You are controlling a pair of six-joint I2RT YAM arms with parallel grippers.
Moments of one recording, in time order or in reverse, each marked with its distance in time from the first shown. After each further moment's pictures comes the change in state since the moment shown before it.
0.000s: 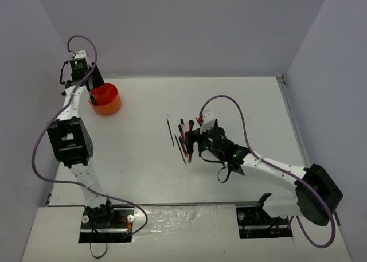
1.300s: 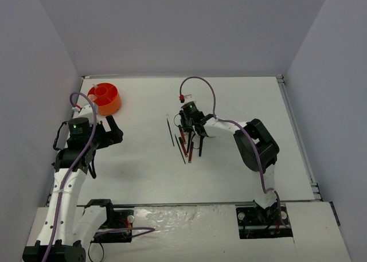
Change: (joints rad) left arm -0.158 -1.148 -0.904 -0.311 0.108 -0.078; right arm -0.145 0.743 0.644 -0.278 0.007 0.081
